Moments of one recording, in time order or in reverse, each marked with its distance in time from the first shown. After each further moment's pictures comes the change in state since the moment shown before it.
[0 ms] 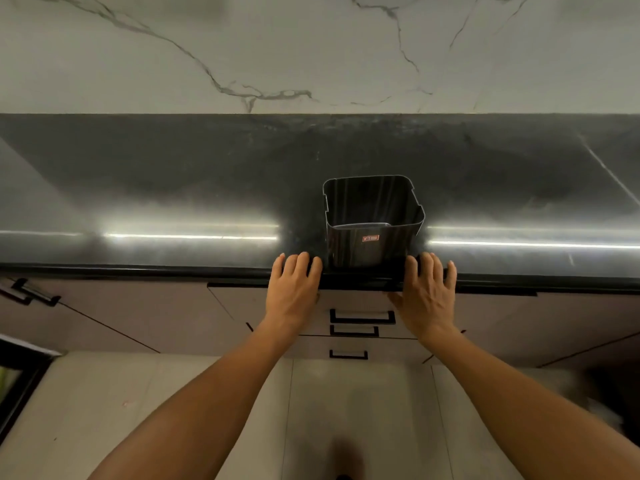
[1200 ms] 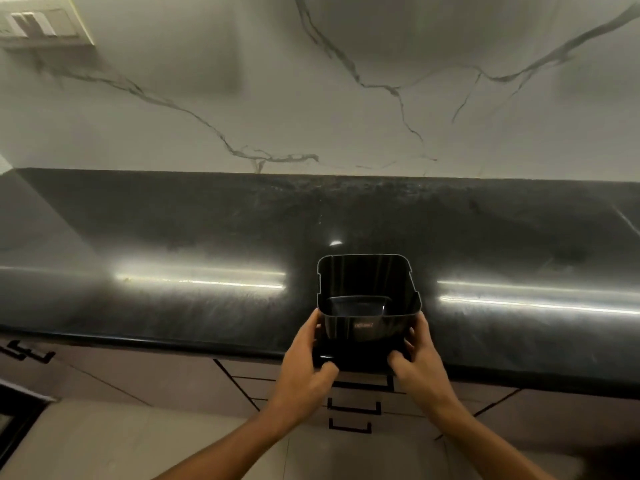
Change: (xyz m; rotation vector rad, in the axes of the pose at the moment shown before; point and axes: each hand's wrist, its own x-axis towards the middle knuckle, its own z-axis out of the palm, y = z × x) left_hand 0.018 0.032 -0.061 -1.292 -0.016 -0.248; right_hand 0.035 -0.005 -0.055 1.343 -0.243 0.128
